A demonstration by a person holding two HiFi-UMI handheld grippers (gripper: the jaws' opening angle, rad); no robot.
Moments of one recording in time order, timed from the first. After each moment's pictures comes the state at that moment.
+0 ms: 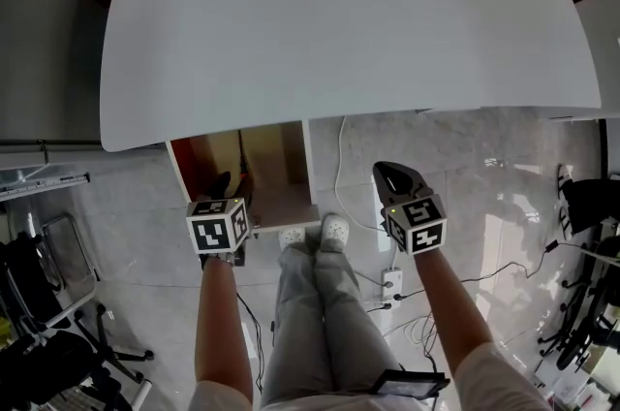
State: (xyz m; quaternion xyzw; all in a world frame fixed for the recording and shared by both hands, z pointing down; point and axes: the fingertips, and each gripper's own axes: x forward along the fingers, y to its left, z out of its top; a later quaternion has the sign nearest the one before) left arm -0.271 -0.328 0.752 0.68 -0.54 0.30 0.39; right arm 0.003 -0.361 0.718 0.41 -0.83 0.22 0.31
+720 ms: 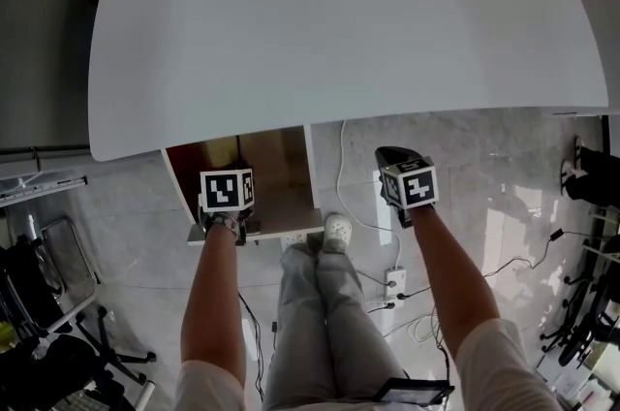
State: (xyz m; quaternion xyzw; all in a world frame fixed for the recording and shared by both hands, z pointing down) left arm -0.277 -0.347 0.833 0.62 -0.50 0.39 0.46; right arm 0.031 -0.395 0.823 0.41 -0.75 0.31 0.41
